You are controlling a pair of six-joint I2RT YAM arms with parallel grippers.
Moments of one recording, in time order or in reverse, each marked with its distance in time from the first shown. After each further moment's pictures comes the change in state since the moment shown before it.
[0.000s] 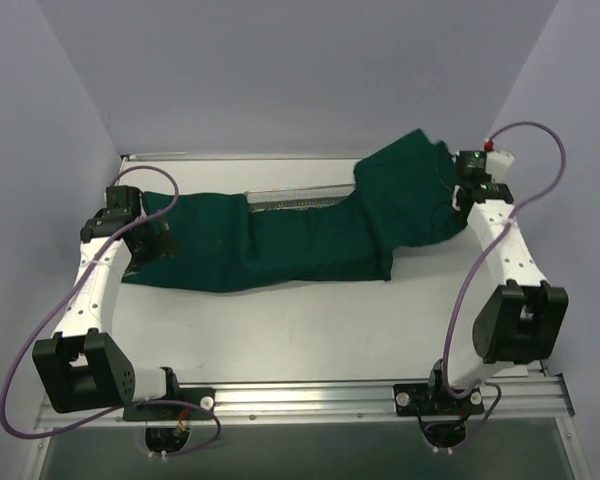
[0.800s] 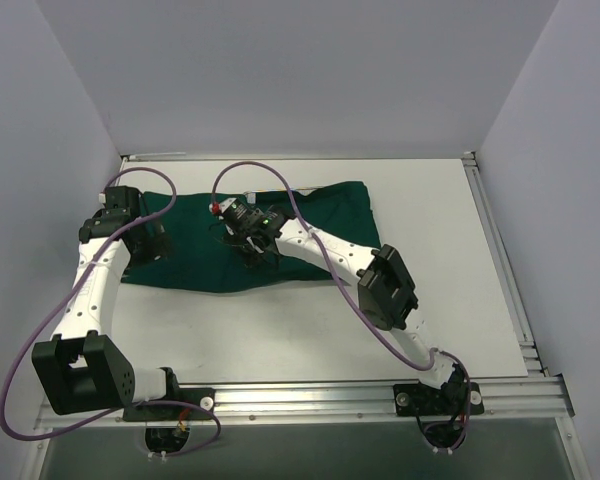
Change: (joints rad) left arm 0.000 -0.008 0.006 -0.032 -0.106 0.006; right arm 0.963 0.691 0.686 -0.173 -0.385 -0.187
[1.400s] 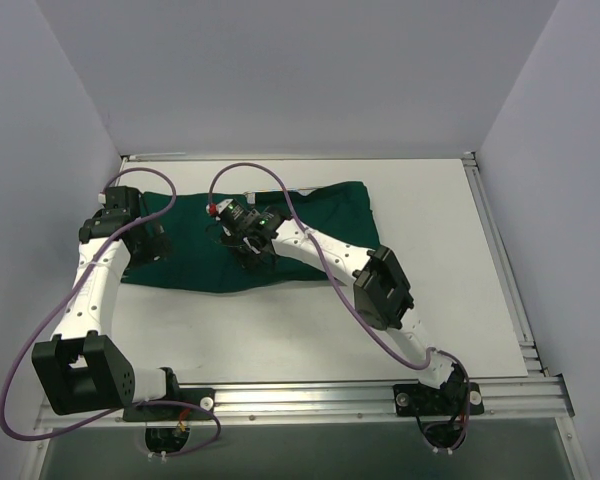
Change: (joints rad) left arm 0.000 0.000 0.000 -0.003 -0.015 0.000; right arm 0.006 0.036 0.046 -0.013 -0.001 0.002
